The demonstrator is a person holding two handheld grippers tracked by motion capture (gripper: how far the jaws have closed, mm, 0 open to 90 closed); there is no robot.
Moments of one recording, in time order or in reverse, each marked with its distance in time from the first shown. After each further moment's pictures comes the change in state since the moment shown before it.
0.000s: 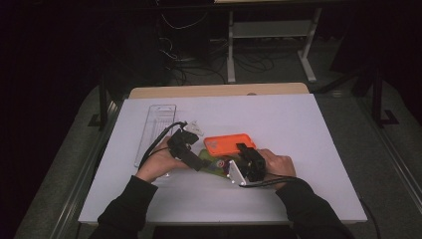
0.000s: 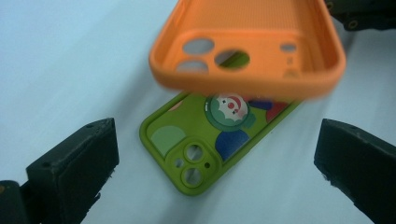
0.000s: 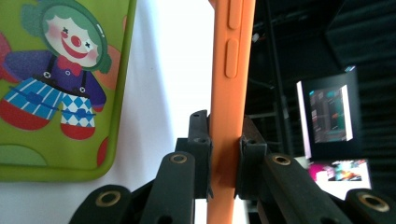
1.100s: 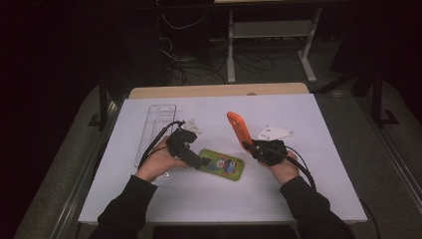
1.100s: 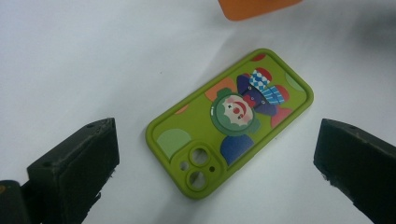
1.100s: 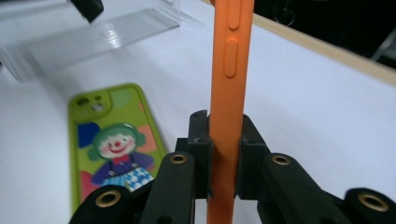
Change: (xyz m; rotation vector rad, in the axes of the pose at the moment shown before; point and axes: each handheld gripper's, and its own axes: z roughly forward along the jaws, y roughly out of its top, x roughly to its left) left arm 0.004 -0.001 -0.001 -0.043 0.007 -0.040; right arm -0.048 -0.059 0.012 -0.087 0.451 1.042
